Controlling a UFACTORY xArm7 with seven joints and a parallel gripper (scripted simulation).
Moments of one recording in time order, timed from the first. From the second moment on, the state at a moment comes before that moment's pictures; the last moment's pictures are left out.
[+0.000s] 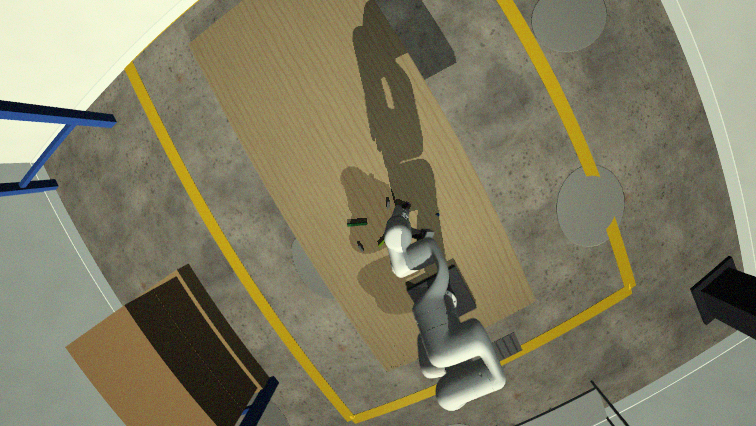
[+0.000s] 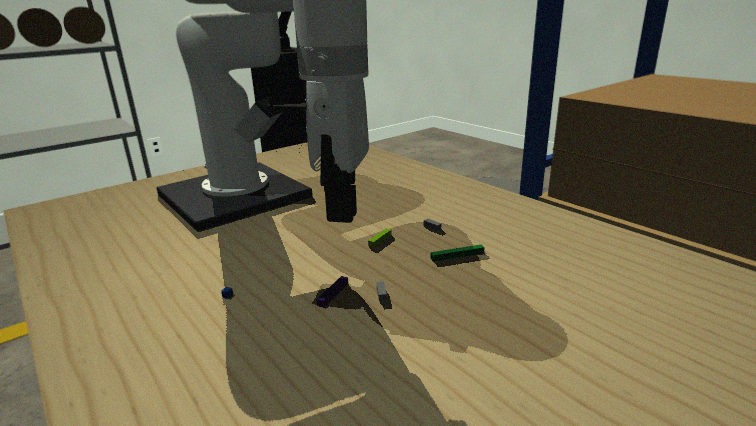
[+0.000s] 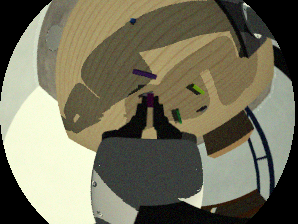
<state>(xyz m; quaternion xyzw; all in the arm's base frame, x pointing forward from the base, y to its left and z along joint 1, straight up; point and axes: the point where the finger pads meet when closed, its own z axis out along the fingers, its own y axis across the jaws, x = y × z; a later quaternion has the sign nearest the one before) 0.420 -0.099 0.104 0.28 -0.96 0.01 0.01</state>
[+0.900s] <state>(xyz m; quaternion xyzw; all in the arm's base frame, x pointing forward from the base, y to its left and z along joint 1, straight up) 0.337 -0.204 0.104 0.14 -0.99 0.00 0.00</state>
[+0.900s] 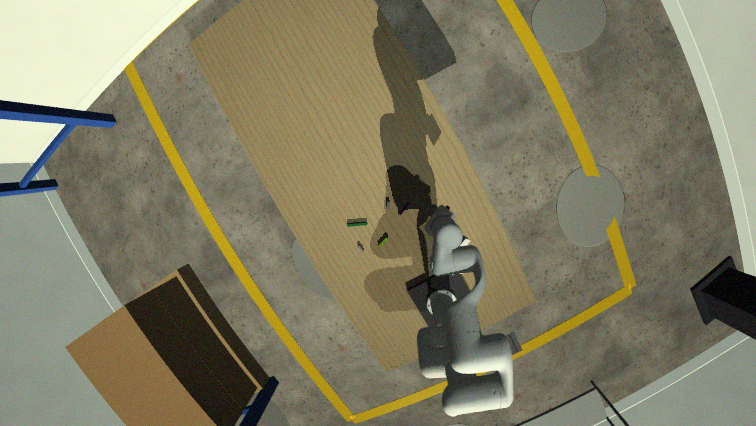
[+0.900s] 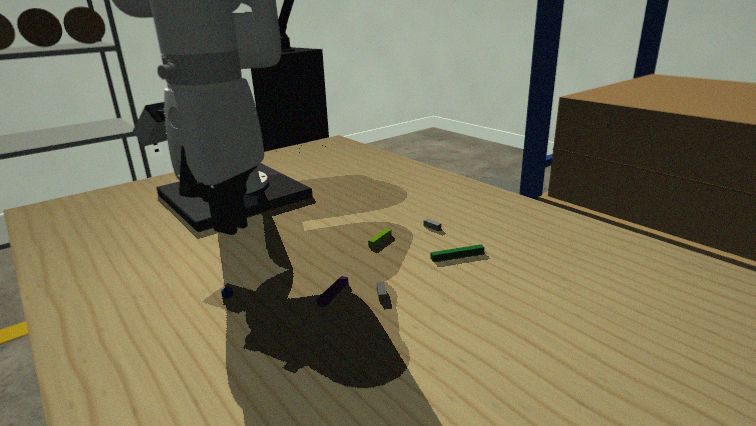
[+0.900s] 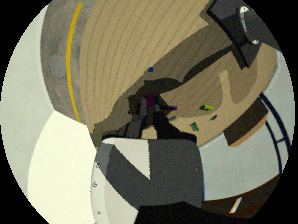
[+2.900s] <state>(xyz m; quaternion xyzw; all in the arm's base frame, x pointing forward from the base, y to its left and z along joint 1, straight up) 0.338 -0.205 0.016 0.14 -0.99 0.00 0.00</state>
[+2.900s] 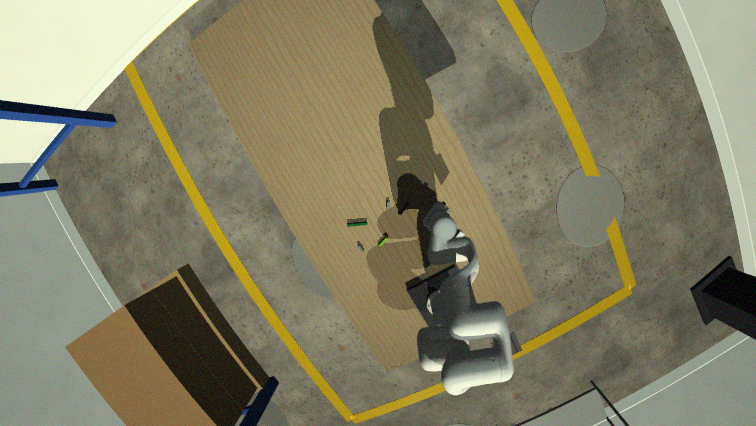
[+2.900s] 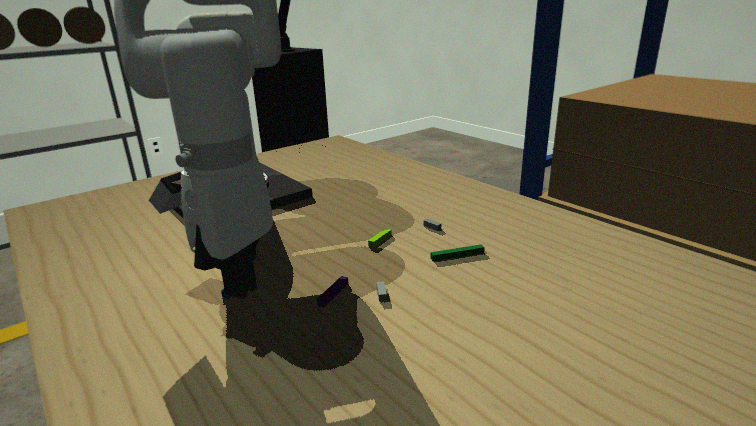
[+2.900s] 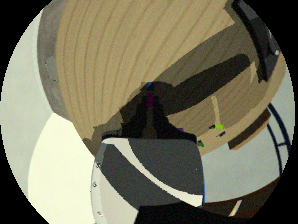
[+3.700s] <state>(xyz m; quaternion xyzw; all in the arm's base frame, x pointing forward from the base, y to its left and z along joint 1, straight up) 0.338 -0.205 0.013 0.14 -0.99 0.00 0.00</state>
